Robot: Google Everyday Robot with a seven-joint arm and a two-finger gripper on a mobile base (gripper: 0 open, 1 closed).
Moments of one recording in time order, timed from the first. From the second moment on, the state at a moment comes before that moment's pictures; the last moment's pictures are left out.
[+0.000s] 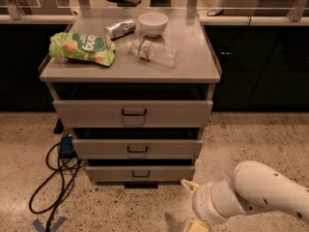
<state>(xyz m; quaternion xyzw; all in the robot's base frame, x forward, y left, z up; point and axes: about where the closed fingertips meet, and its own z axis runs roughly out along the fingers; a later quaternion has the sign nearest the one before) 0.346 -0.083 0.586 -0.60 0.74 0.22 0.22</state>
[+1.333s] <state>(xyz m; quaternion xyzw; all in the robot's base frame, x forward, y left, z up) 0.518 -0.126 0.584 -0.55 0.76 0.08 0.35</state>
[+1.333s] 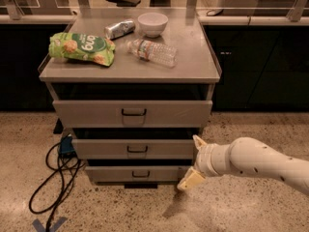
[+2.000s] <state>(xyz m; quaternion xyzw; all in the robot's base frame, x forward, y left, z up) 0.529 -0.153 0.544 -0.52 0.79 0.05 0.33</state>
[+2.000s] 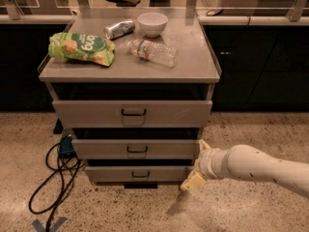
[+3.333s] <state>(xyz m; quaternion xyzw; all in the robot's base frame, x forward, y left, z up) 0.593 -0.058 0.448 -0.56 0.76 0.13 0.31</state>
